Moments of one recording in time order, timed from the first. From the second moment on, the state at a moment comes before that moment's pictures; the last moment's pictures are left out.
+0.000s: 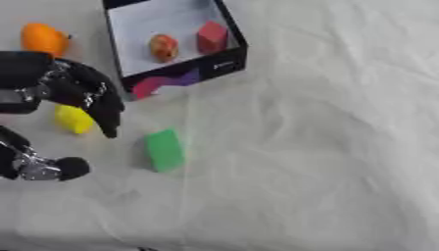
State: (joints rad) left arm -0.81 0.79 -0.55 -1.99 -0.08 -0.21 -0.65; right arm -0.03 -0.60 -0.40 -1.91 -0.46 -0.18 0.02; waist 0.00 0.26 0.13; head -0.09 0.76
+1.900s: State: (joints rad) left arm -0.84 0.64 -0.57 -1.89 -0.43 -0.34 -0.70; right arm -0.07 -0.59 -0.39 -1.89 -0.44 -0.16 0.07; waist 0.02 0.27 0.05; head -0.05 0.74
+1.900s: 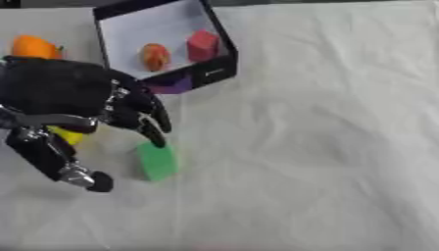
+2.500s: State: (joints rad) left arm -0.83 0.61 -0.59 -1.78 -0.52 -0.42 -0.66; right arm -0.08 -0.58 -0.39 -1.89 -0.45 -0.16 0.07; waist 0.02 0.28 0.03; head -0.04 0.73
